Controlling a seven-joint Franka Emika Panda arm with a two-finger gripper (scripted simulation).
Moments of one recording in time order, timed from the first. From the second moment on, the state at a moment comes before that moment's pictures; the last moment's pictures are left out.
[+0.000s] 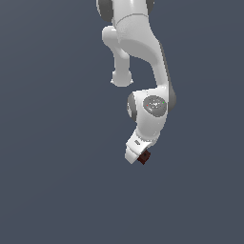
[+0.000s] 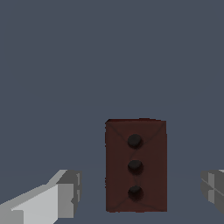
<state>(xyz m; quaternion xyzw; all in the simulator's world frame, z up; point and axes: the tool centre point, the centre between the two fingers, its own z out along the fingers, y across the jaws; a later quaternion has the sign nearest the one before) 0.046 0.094 0.076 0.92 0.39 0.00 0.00</state>
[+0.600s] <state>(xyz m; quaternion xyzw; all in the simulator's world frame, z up) 0.044 0.094 0.029 0.92 0.40 0.00 0.00</state>
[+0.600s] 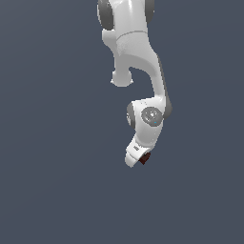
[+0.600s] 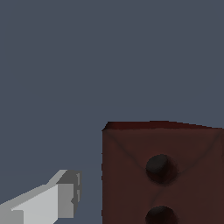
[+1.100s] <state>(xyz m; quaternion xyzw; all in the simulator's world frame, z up) 0.046 0.094 0.027 0.92 0.40 0.00 0.00</state>
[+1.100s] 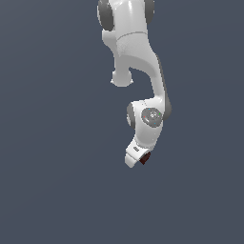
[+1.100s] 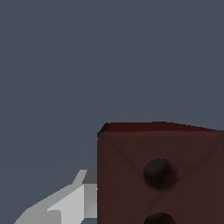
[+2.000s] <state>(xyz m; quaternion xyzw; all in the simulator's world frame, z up) 0.025 0.053 0.052 0.92 0.40 0.00 0.00</state>
